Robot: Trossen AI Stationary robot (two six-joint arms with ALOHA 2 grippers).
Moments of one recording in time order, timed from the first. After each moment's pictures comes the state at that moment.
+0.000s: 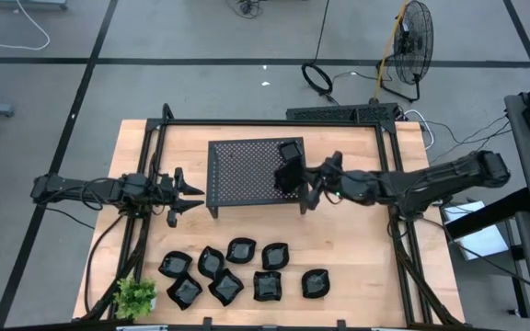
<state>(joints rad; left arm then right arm) -0.07 0.19 0.05 0.06 -0.05 -0.14 0.14 1.16 0.78 0.09 0.61 0.35</state>
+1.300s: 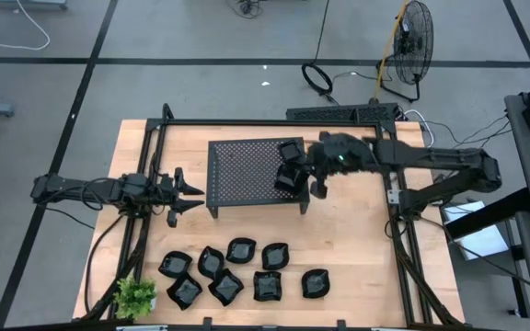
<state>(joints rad) -0.07 0.19 0.05 0.06 -0.05 -0.14 -0.11 1.27 1.20 -0.57 0.10 0.01</state>
